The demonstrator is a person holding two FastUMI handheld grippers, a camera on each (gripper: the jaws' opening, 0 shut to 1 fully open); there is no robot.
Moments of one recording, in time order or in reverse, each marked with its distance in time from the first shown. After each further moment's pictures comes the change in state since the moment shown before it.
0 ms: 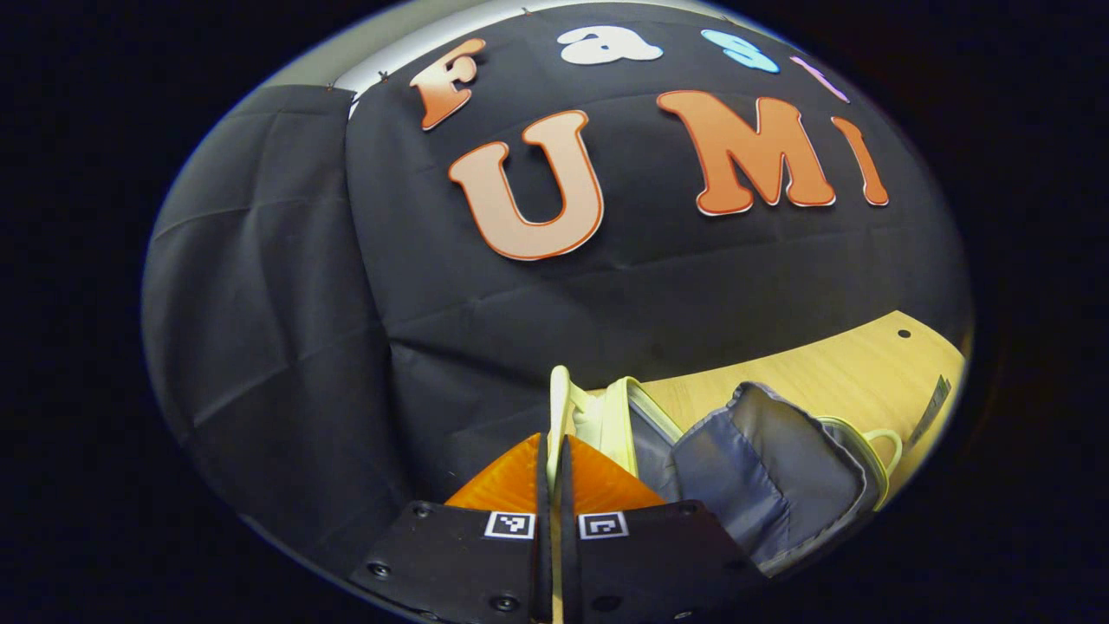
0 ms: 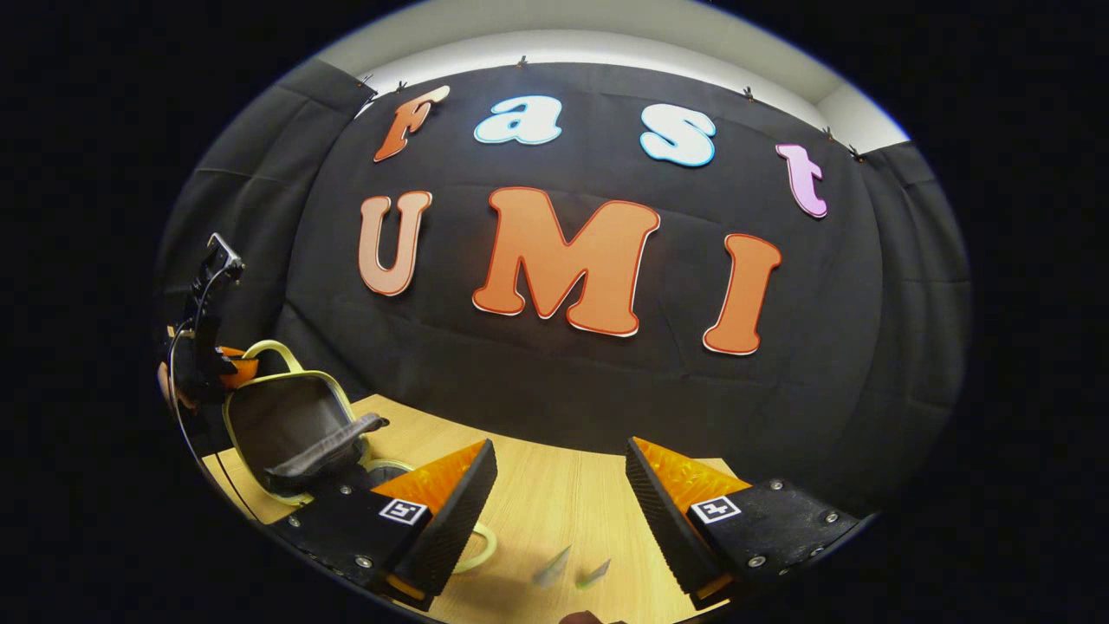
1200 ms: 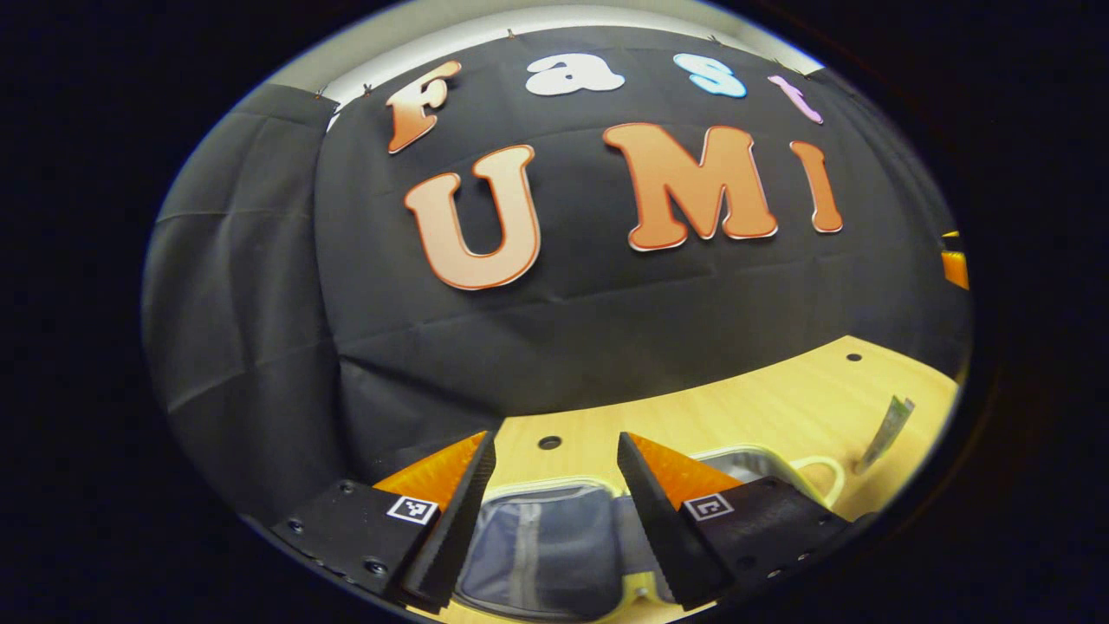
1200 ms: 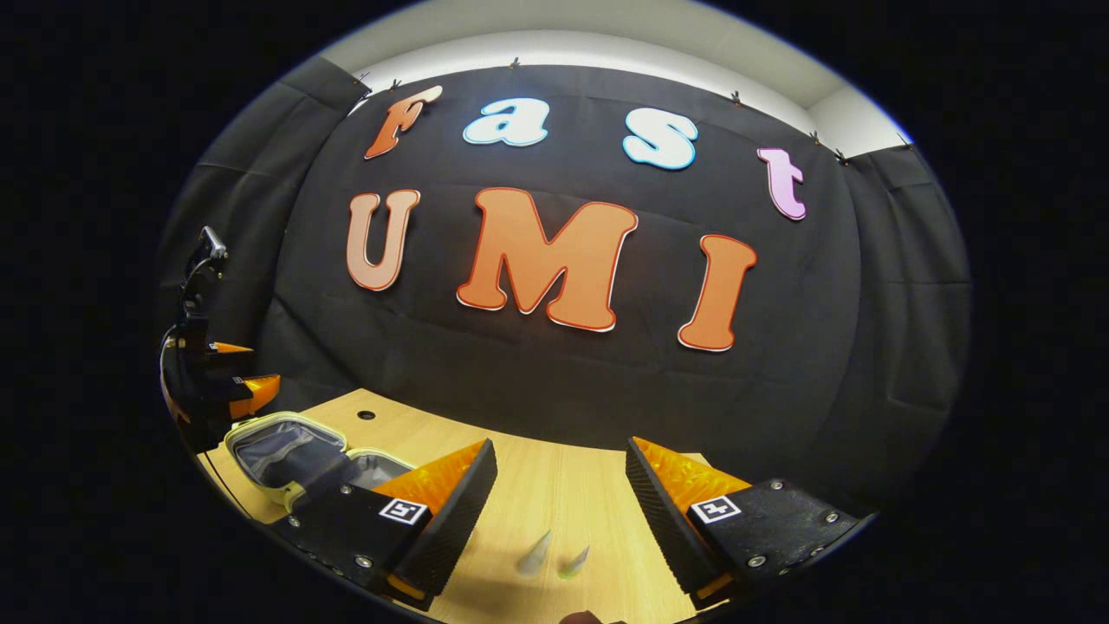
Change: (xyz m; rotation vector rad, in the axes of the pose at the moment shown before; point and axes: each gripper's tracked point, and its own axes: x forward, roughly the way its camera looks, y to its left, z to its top) left arm -0.002 -0.054 0.033 -0.024 -0.150 -0.191; right arm -0.029 -0.034 -0.008 -0.017 -0.003 -0.060
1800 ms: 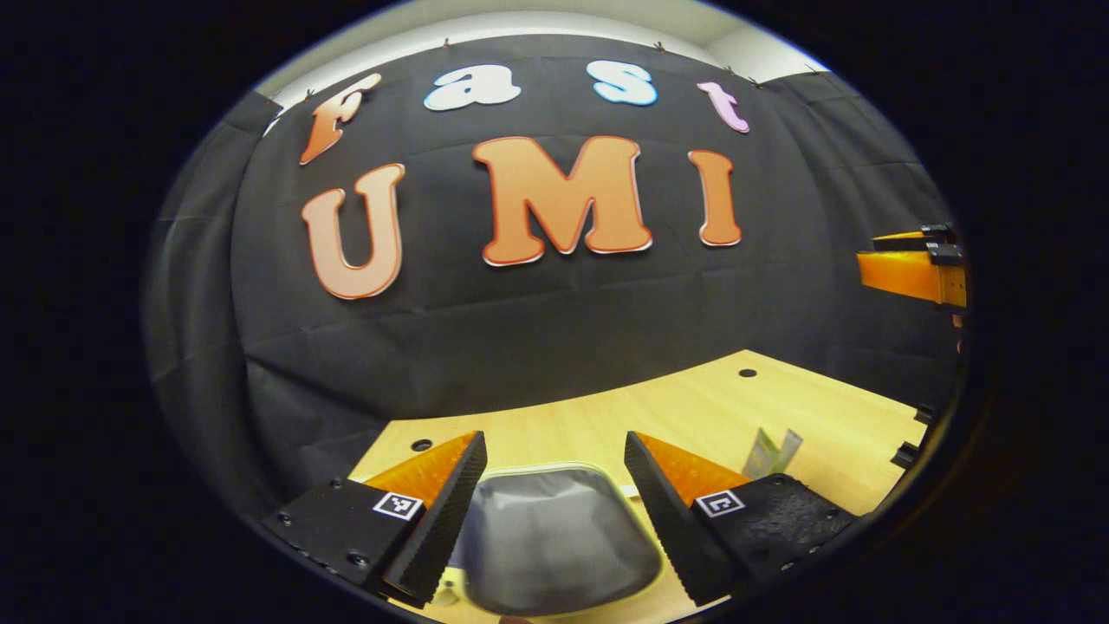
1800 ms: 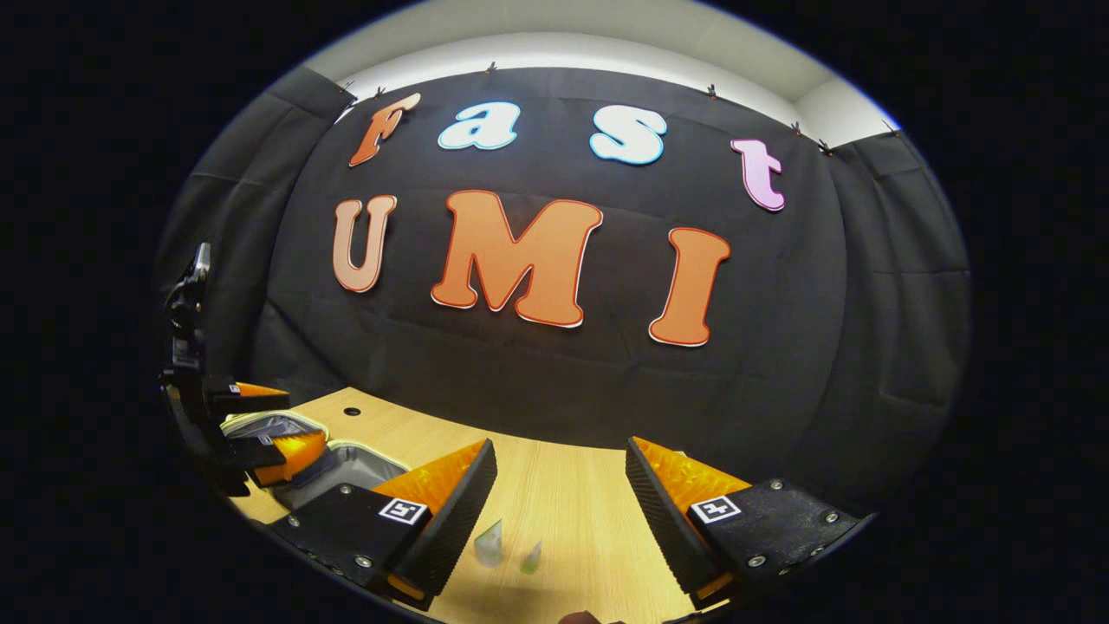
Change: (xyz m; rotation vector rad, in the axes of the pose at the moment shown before) left arm -0.018 -0.084 0.008 -0.018 -0.024 -0.266; right arm -0.007 -0.063 -0.012 0.017 -0.006 -0.003
